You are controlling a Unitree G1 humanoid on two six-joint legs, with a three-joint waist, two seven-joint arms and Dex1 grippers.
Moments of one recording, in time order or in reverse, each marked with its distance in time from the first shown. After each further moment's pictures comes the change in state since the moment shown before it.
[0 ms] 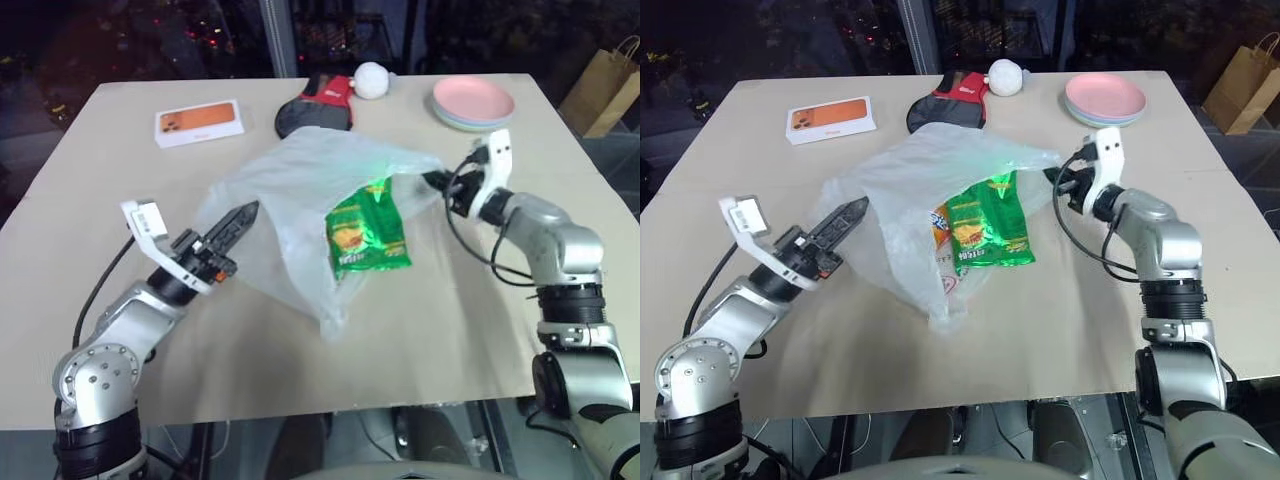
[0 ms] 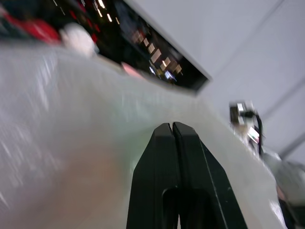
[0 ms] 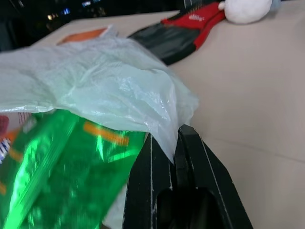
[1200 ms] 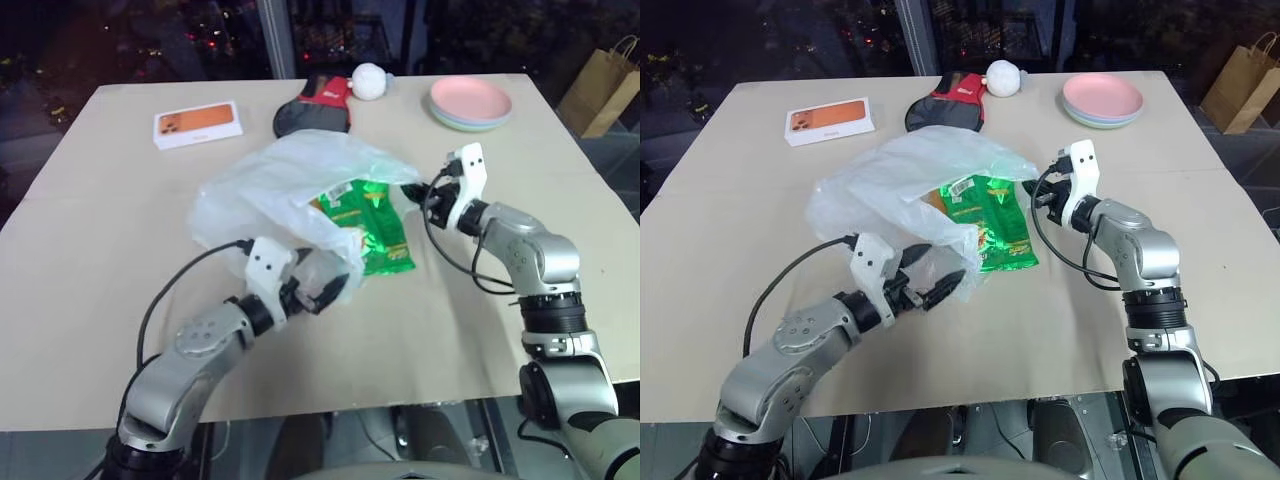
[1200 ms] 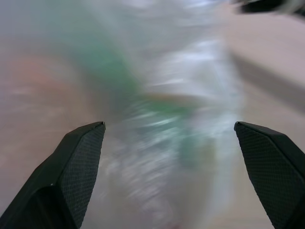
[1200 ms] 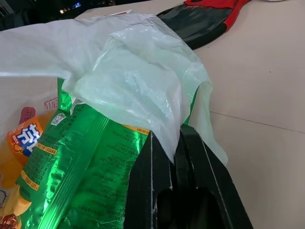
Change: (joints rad) left arm 0.039 0.003 -0.492 -0.206 0.867 -0.145 0.143; right arm 0.044 0.069 0.076 -0.048 0.000 0.019 -0.048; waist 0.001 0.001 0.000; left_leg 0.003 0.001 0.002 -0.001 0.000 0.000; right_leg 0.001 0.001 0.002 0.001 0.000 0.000
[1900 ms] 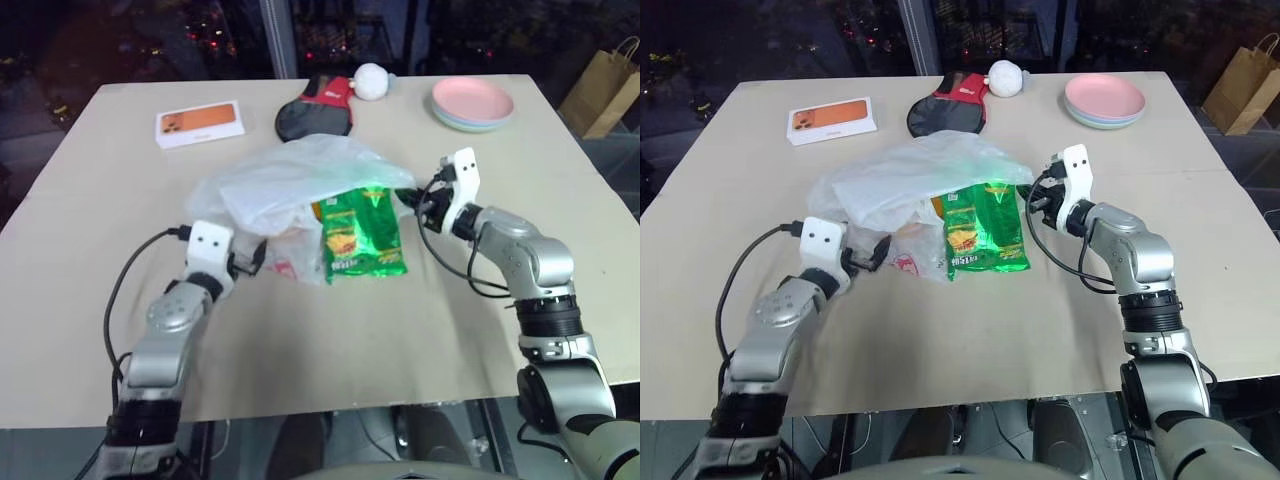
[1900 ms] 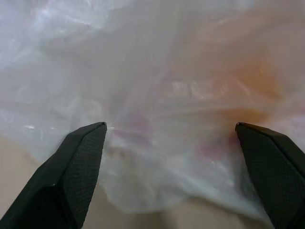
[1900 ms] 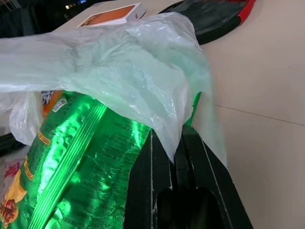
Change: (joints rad) left arm -0.190 -0.025 0.185 0.599 0.262 -0.326 0.035; right arm 0.013 0.013 0.023 -0.016 -0.001 0.003 0.000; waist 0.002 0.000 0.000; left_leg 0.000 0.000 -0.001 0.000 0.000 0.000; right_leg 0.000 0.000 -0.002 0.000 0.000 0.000
